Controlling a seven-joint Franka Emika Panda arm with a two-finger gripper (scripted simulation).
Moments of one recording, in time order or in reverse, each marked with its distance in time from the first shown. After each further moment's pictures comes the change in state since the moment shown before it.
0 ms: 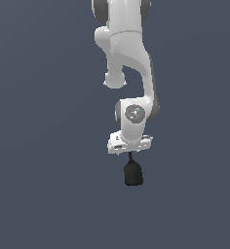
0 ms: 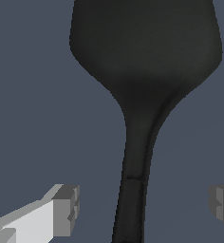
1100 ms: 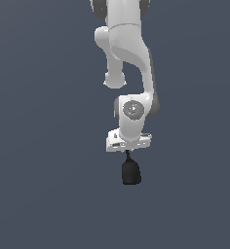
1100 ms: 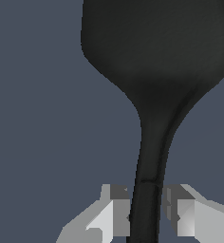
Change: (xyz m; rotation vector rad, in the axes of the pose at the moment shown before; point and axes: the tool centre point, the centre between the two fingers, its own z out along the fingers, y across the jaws) arm 0.000 0.007 -0.019 0.001 -0.002 -0.002
